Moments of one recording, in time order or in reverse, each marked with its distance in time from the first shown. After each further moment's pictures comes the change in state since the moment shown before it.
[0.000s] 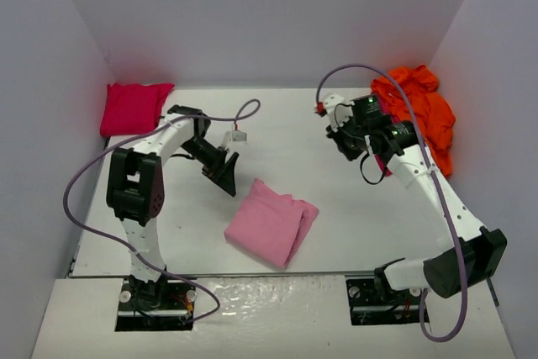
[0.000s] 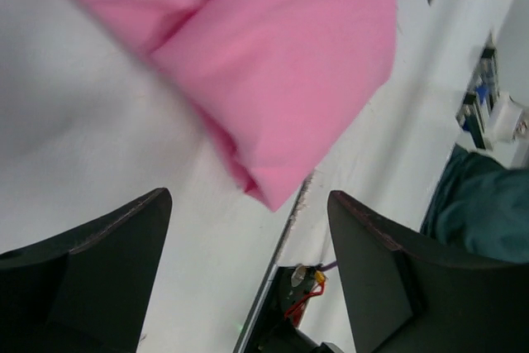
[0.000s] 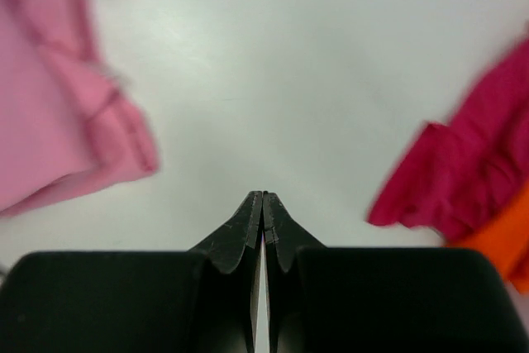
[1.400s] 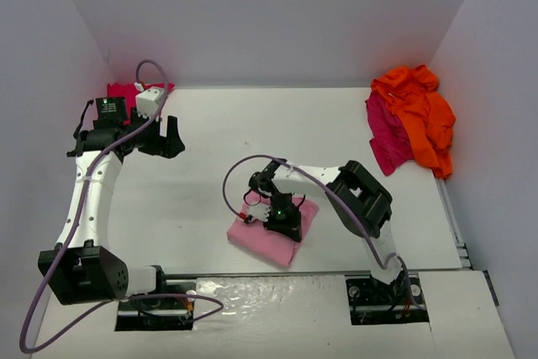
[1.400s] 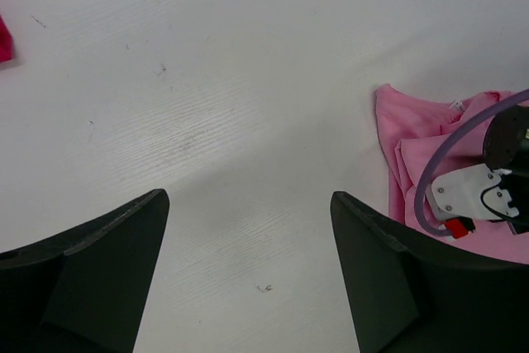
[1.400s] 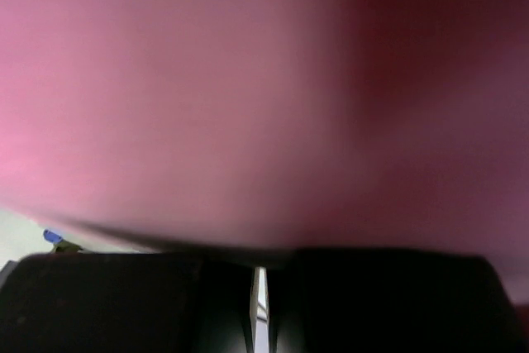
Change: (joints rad) left arm 0.348 -0.666 -0.244 0.563 -0.386 -0.440; right arm 0.566 0.707 -0.008 -0.292 -0.187 -0.110
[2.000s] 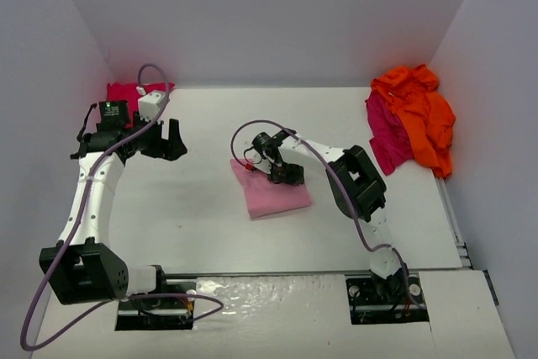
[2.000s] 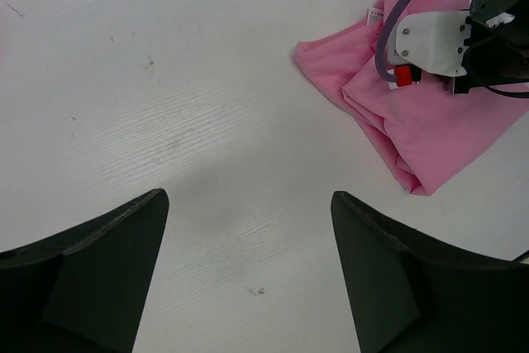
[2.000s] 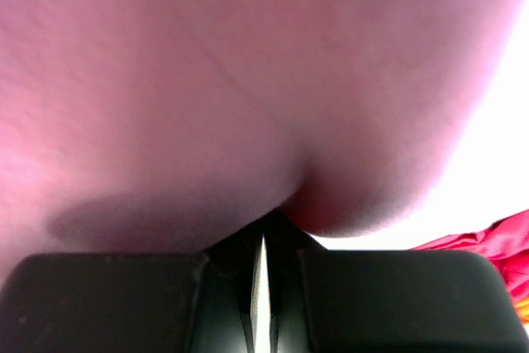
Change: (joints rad) left arm 0.000 -0.003 -0.054 0.037 0.012 -0.014; right arm -0.185 0.151 0.292 0.170 0.527 -0.006
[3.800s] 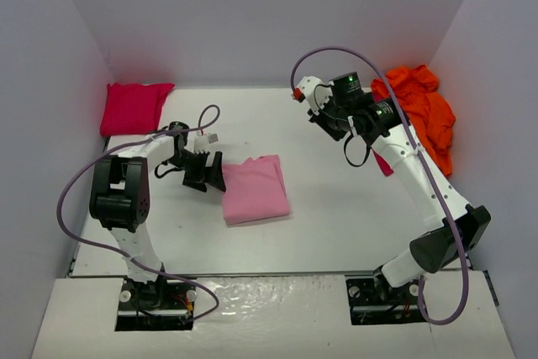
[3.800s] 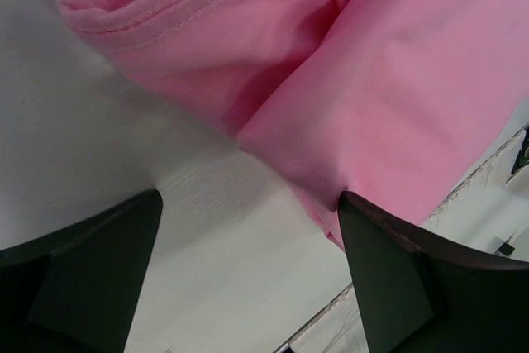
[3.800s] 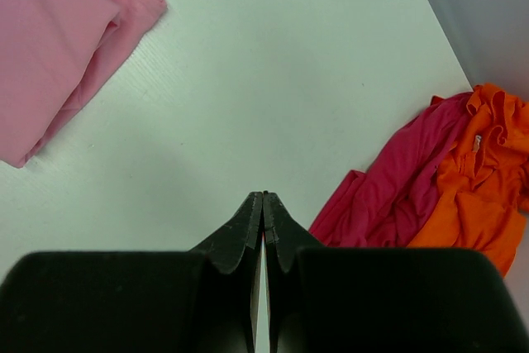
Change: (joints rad) left arm -0.205 0.561 -0.056 0.009 0.116 -0.121; right arm -0.248 -0.685 0.019 0.037 -0.273 0.008
